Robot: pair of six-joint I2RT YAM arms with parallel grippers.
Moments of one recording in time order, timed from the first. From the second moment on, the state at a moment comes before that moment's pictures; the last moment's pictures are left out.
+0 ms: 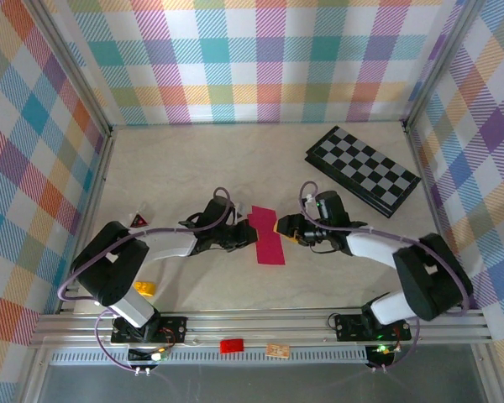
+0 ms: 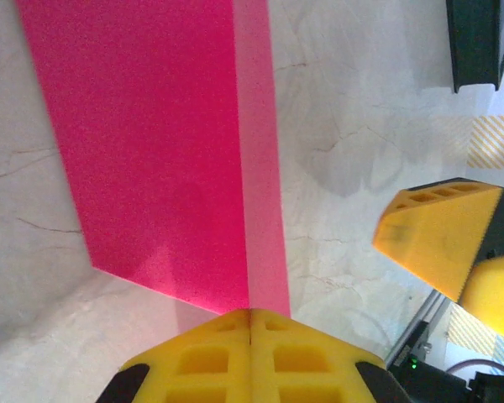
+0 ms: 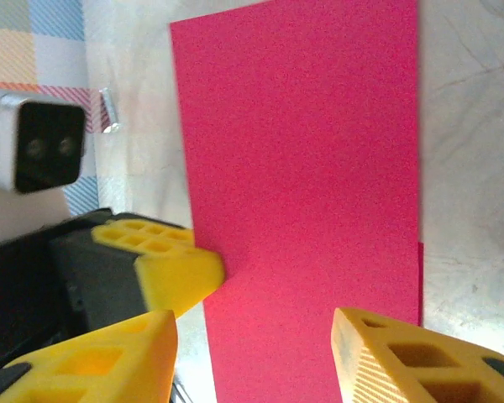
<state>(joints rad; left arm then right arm) -0.66 1.59 0.71 0.10 0.46 -0.93 0.47 1.41 0.56 0.12 -0.63 0.78</state>
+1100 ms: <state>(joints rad) -0.61 1.58 0.73 0.07 0.53 -0.94 1.21 1.45 0.48 0.28 0.43 -0.18</state>
